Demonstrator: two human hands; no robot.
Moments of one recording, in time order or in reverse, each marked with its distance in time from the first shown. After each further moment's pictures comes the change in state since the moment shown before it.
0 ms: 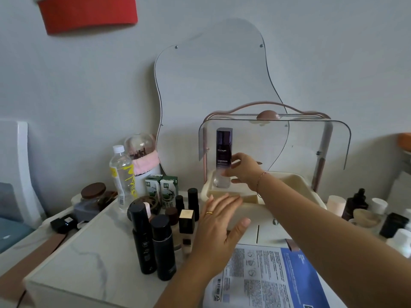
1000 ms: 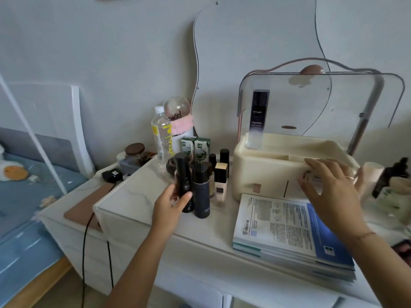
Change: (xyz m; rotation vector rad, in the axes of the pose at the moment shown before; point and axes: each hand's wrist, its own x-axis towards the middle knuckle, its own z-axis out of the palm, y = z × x) left_hand -0.113 -0.114 -0.068 -0.365 0.333 -0.567; right_hand -0.176 0.075 -0.036 -0.875 0.466 -0.414
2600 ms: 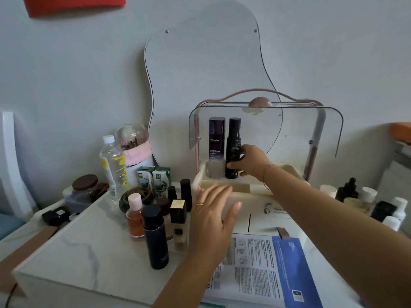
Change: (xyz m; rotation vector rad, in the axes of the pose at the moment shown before) left_hand 0.000 0.116 0.145 0.344 -0.085 0.558; right_hand 0.171 -0.013 0.055 0.543 -0.384 0.256
